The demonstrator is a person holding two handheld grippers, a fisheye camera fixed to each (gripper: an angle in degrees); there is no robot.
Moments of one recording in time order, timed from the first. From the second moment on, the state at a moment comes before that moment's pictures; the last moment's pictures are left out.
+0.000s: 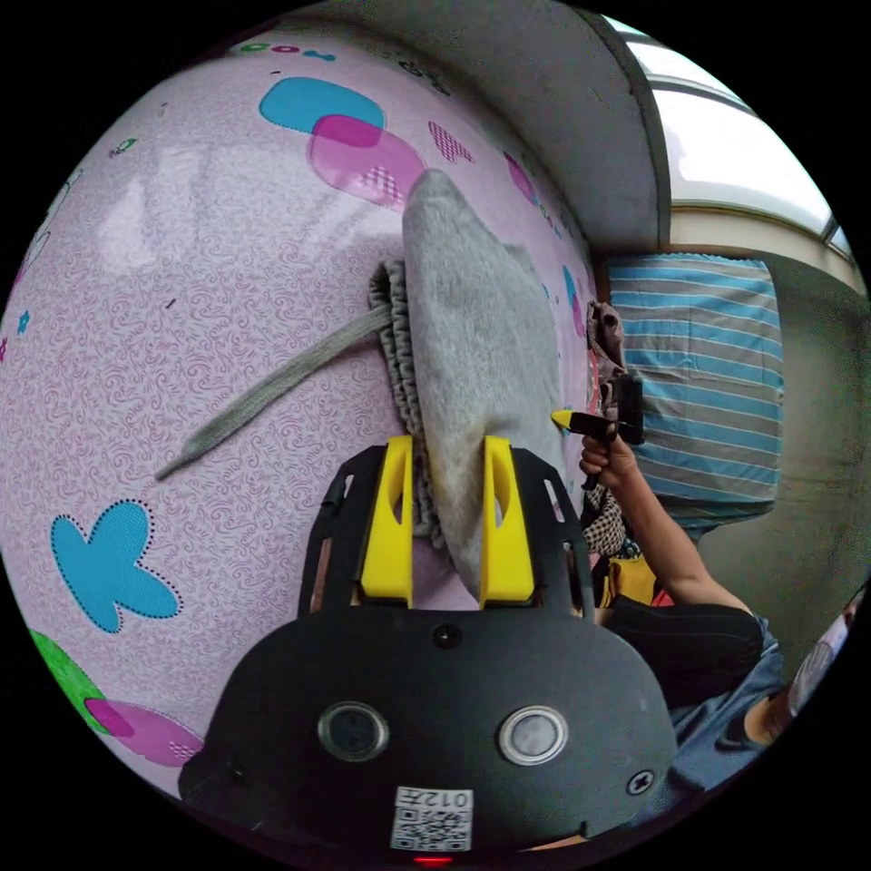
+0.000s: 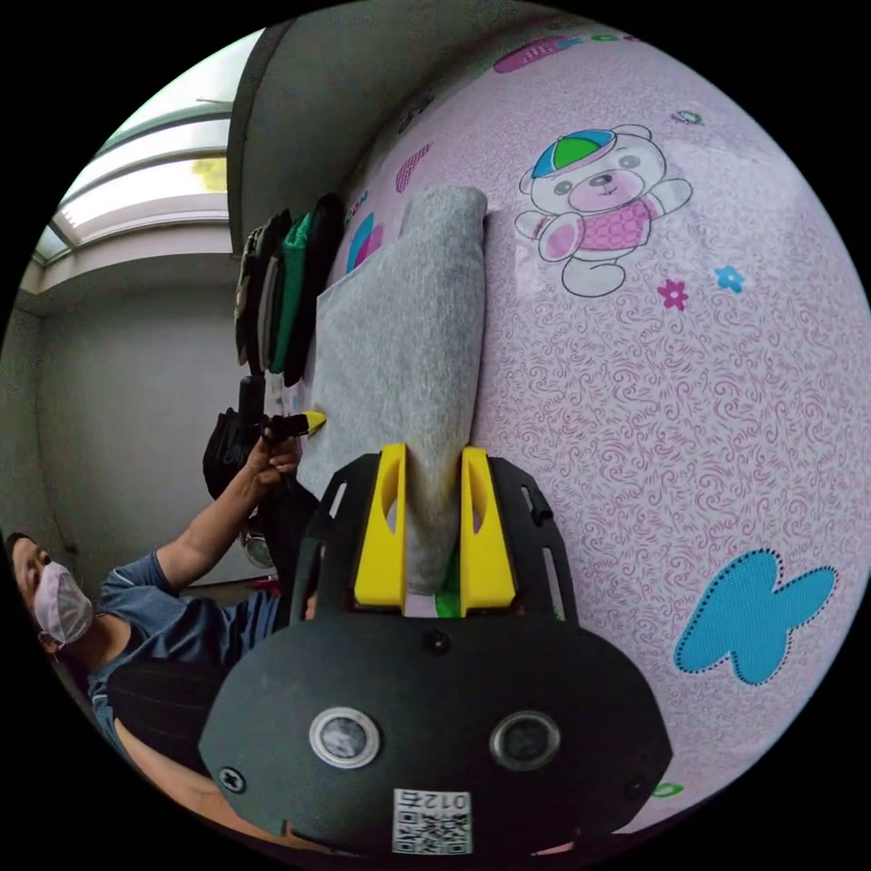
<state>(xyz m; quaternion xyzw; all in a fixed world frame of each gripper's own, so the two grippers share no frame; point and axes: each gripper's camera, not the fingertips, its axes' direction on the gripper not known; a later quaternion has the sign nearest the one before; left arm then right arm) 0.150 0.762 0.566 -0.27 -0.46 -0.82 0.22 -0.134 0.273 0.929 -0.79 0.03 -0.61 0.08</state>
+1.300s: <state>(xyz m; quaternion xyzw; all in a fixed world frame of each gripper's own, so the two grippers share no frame) 0.340 0.739 0.595 -0.20 -0.46 -0.83 0.23 0.044 0.364 0.906 -0.82 0.07 -0.57 0.03</state>
